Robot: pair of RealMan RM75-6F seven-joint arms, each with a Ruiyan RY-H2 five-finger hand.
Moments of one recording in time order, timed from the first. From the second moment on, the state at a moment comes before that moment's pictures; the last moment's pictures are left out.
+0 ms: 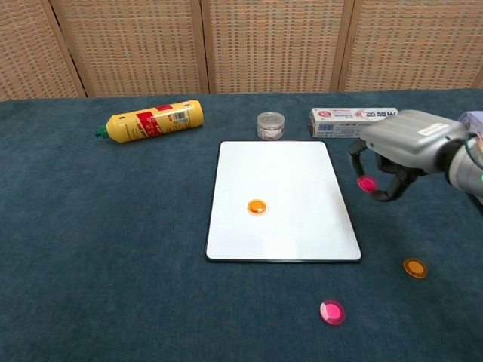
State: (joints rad) left arm -0.07 -1.05 0.00 -1.63 1.52 1.46 0.03; right arm 0.71 -1.55 0.14 -1.50 -1.03 1.05 -0.75
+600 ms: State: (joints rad) left arm -0.08 -1.04 0.00 -1.63 1.50 1.43 0.00; right arm 0.90 -1.71 0.25 -1.49 -0.74 1.10 -1.01
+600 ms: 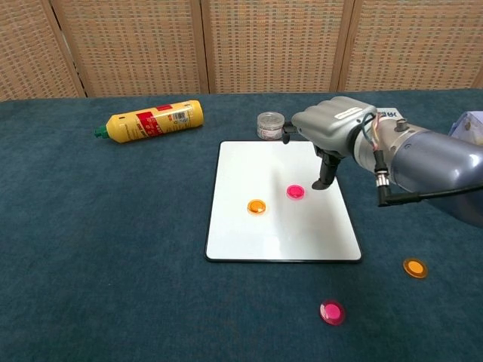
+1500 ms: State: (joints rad) left arm -0.07 -1.04 0.02 -1.63 1.54 1.45 0.02; right arm 0.58 -1.41 -0.08 -1.73 -1.18 1.18 -0.57
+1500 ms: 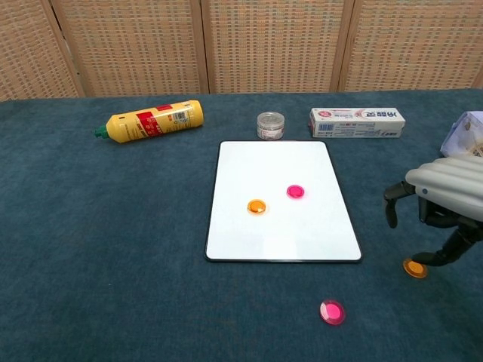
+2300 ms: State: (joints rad) left arm -0.07 -1.04 0.02 -1.63 1.54 1.45 0.02; right arm 0.56 -1.47 -0.04 -1.66 -1.06 1.07 -0.61
